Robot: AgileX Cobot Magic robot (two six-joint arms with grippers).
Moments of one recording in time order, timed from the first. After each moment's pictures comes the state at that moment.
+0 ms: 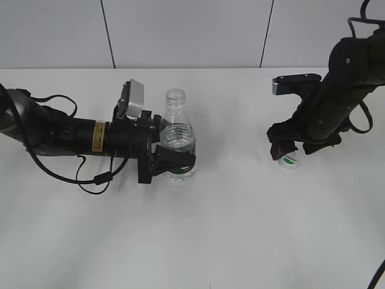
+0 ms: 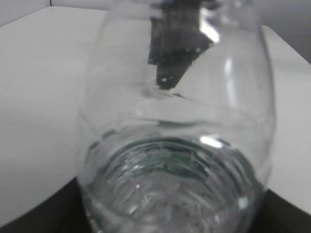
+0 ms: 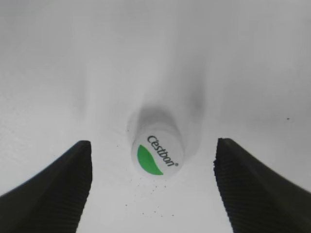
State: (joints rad) left arm -0.25 2.32 -1.17 1.41 -1.17 -0.58; right arm 0.26 2.01 -1.18 0.15 0.57 -0.18
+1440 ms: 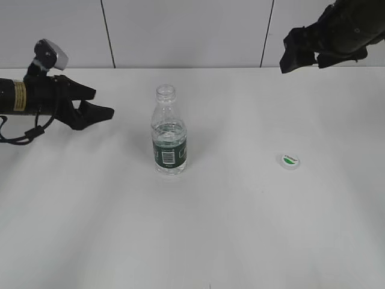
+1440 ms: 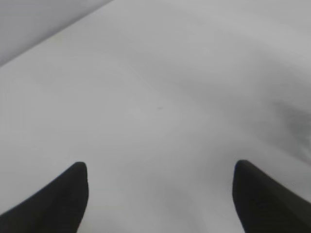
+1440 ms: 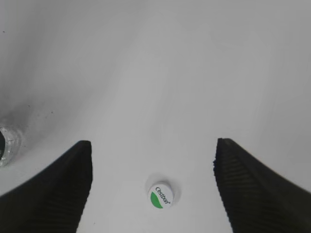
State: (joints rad) left arm 0.07 2.14 -1.17 1.51 -0.81 -0.80; right arm 0.26 1.73 -1.34 0.15 0.65 -0.18
